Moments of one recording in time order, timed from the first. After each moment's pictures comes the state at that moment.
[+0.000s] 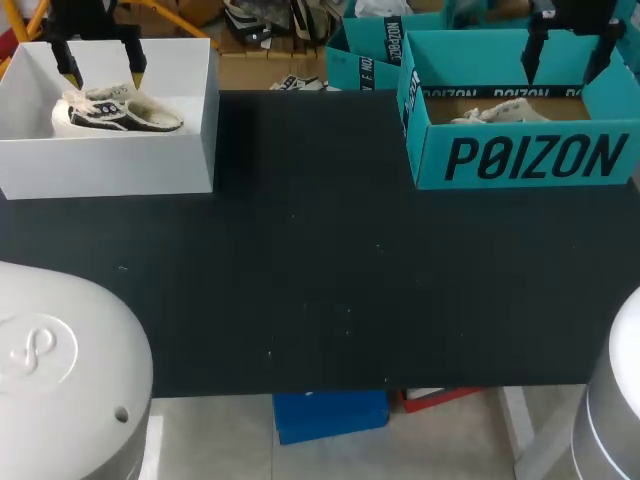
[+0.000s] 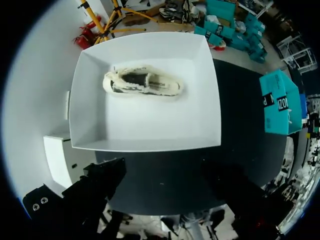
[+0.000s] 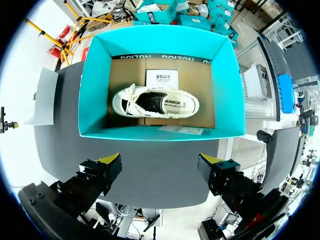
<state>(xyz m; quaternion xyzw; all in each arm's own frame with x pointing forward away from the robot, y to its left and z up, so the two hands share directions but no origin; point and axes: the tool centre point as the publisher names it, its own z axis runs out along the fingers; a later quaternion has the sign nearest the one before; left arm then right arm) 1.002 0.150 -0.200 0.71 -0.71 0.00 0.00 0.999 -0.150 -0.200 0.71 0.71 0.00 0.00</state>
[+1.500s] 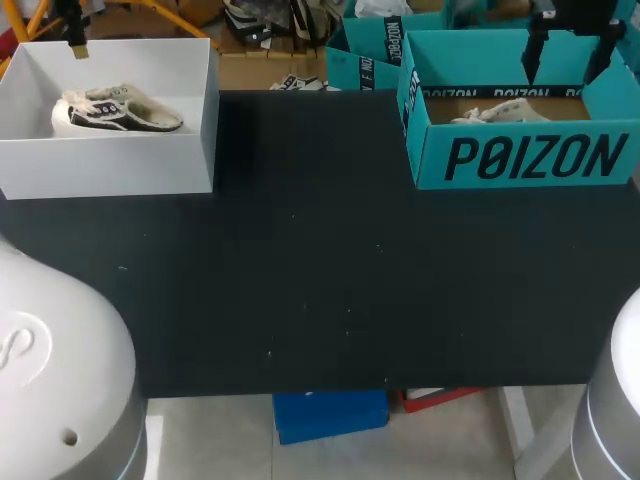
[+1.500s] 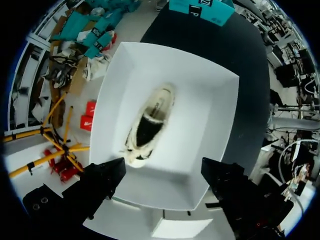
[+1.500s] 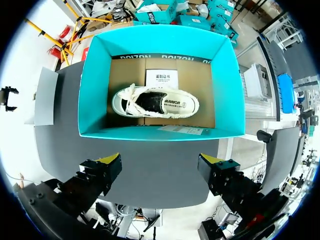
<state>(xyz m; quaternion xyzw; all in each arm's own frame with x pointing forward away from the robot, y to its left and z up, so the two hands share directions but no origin) 1.130 0.233 -0.207 0.15 -0.99 -0.03 0.03 0.999 -0.151 -0.200 0.71 0.71 0.00 0.00</state>
